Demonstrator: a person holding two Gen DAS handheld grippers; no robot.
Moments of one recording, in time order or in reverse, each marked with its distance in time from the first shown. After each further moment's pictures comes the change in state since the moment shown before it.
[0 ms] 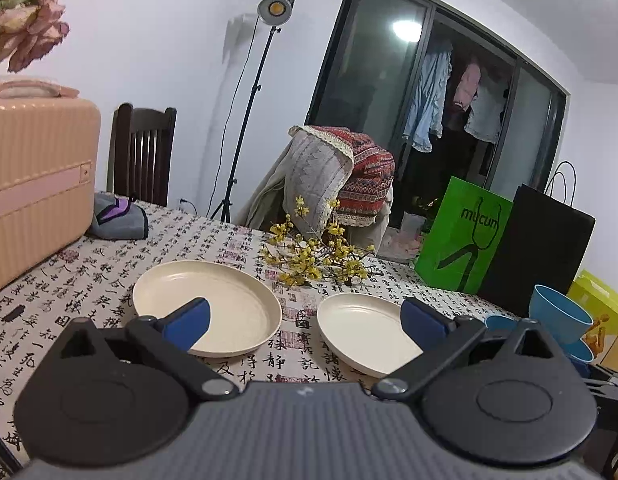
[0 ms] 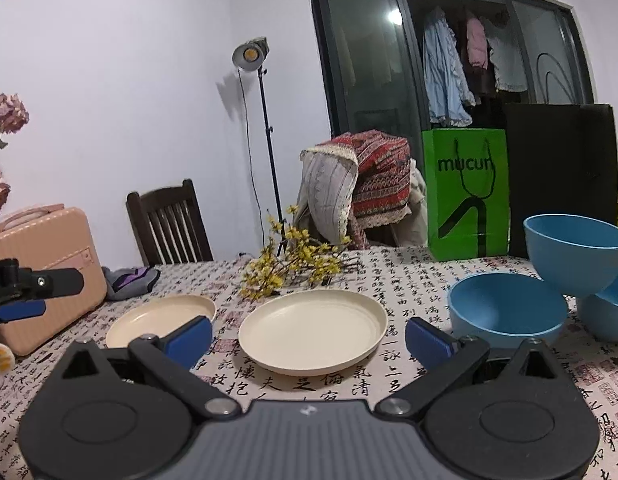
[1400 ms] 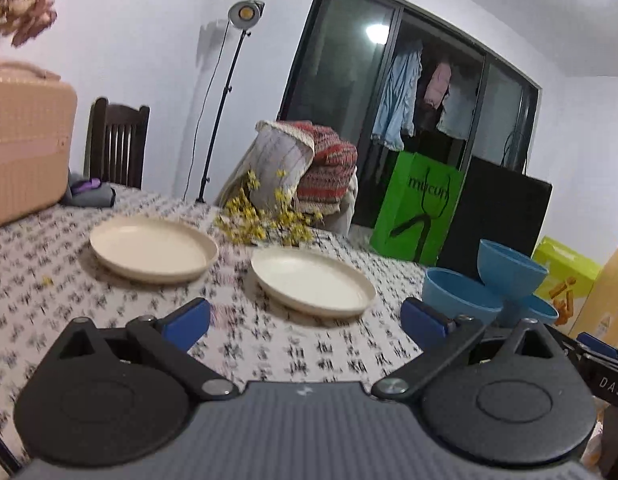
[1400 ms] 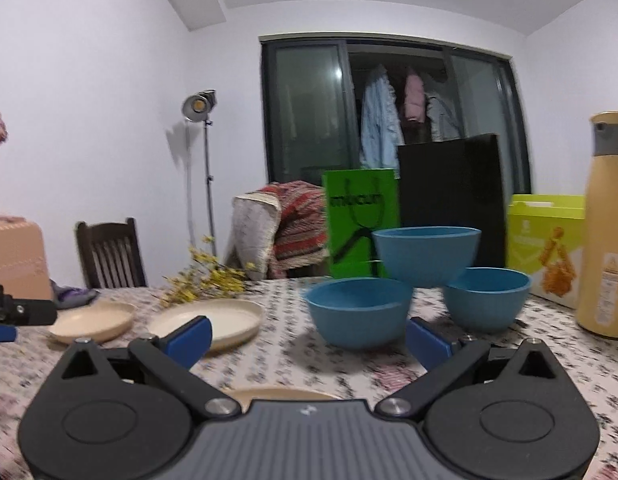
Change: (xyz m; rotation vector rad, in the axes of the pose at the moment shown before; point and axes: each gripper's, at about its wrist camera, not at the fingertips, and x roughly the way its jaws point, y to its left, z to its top) left arm -0.046 -0.072 -0.087 0.035 -0.044 -0.049; right arm -0.106 -0.083 -0.074 -0.006 -0.203 -0.164
